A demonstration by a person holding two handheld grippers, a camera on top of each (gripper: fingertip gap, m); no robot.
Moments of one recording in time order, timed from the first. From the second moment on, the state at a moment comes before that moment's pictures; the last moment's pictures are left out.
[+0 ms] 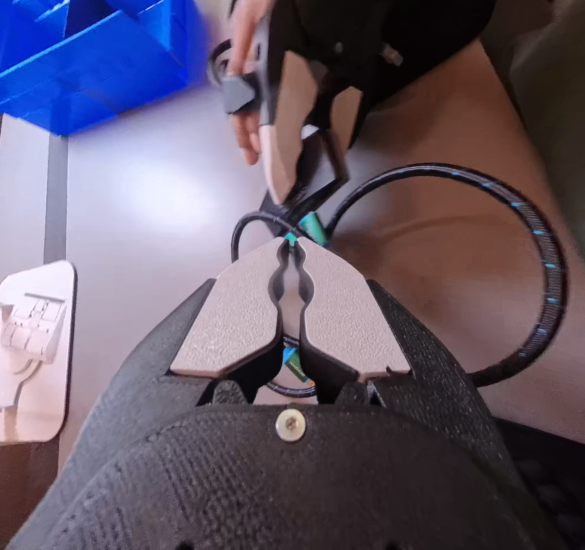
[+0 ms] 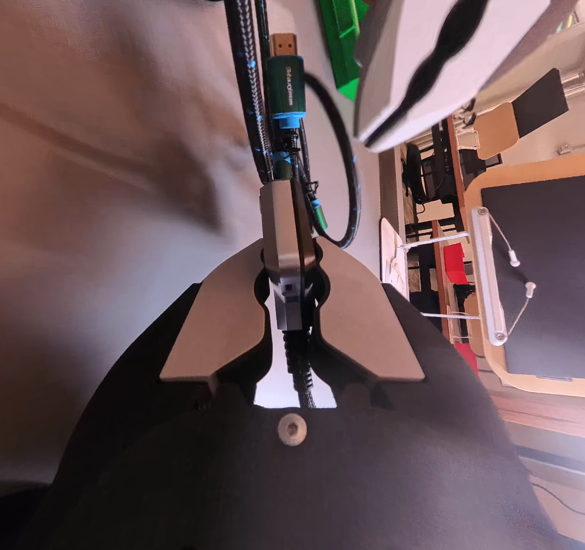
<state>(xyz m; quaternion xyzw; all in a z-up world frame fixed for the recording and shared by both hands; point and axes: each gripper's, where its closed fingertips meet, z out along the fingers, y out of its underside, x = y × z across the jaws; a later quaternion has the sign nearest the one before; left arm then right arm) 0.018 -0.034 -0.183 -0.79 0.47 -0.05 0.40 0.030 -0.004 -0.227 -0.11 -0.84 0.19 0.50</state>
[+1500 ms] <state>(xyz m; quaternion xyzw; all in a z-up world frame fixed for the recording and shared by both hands) 0.034 -0.085 -0.244 -0.90 0.38 -0.21 0.10 0.035 -0.012 -0.245 -0.12 -0.86 0.17 0.47</state>
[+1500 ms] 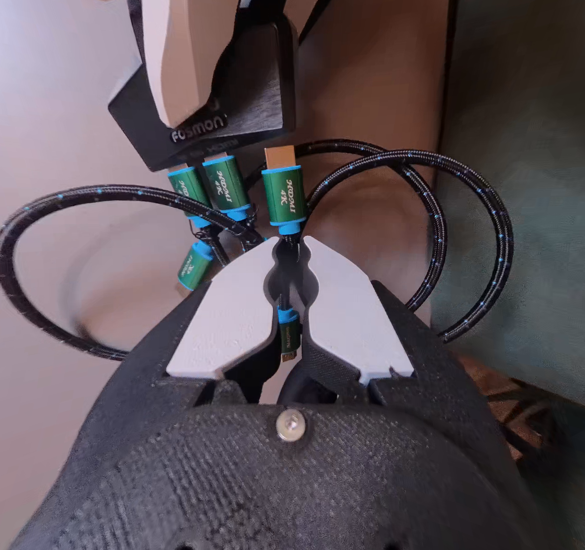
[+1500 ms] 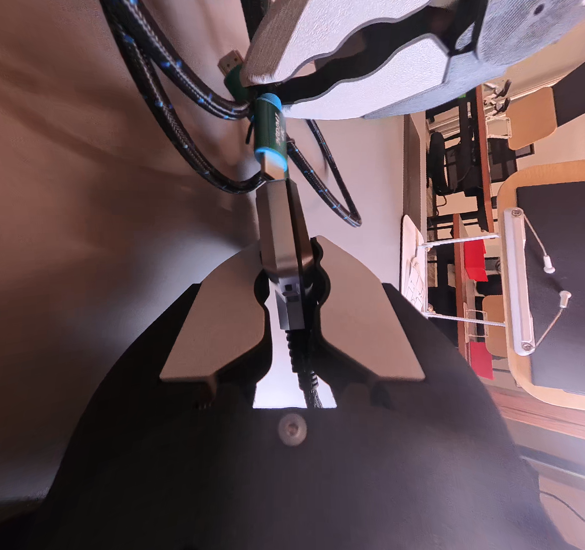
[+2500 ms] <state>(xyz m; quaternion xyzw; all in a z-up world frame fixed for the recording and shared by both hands) 0.047 -0.092 -0.238 -0.87 0.28 -0.39 0.15 0.040 -0.017 -0.245 -0.09 -0.85 0.18 0.49</state>
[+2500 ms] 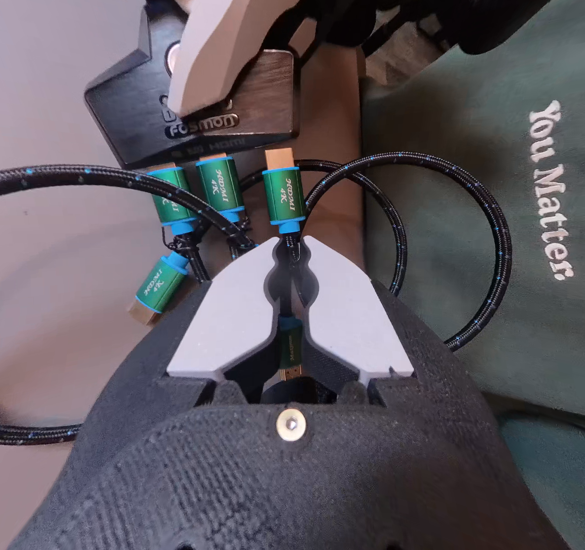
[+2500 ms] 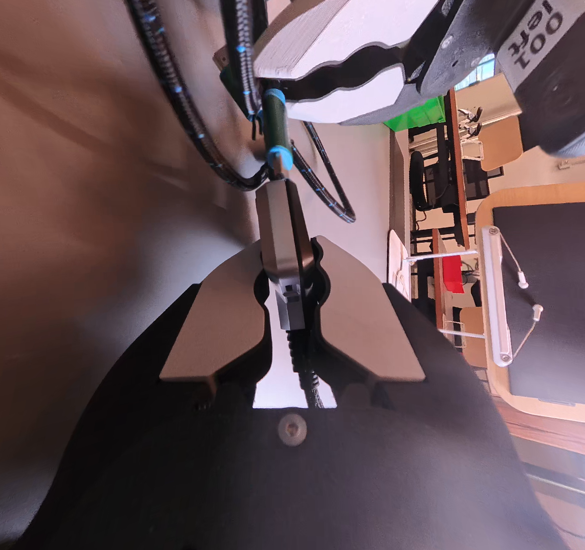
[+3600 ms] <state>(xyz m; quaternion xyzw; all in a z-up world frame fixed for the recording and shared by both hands) 0.053 -0.096 -0.253 -0.88 0.22 -0.41 0.10 0.043 -0.022 -0.245 -0.03 -0.84 0.11 0.53</state>
